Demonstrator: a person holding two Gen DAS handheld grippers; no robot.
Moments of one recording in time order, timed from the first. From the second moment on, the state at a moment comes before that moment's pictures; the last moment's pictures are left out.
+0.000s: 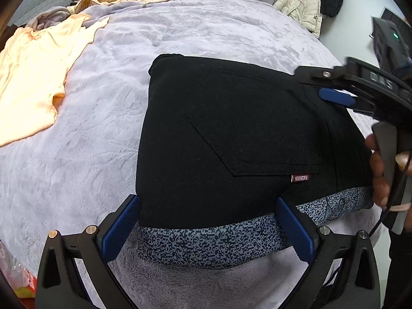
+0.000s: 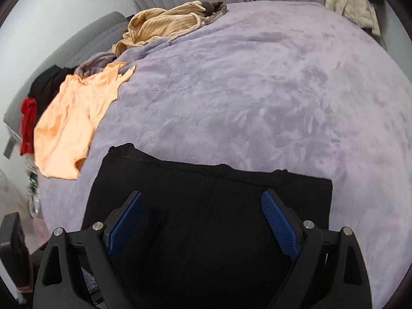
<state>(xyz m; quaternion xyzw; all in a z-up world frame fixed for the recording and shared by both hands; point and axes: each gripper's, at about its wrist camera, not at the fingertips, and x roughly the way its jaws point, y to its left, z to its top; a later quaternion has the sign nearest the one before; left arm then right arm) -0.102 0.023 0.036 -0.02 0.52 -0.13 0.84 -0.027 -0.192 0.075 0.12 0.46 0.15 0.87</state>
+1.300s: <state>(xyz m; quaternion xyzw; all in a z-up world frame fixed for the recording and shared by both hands) -0.055 0.054 0.048 -0.10 0.54 -0.19 0.82 -0.149 -0.251 0.083 0.13 0.42 0.08 0.89</state>
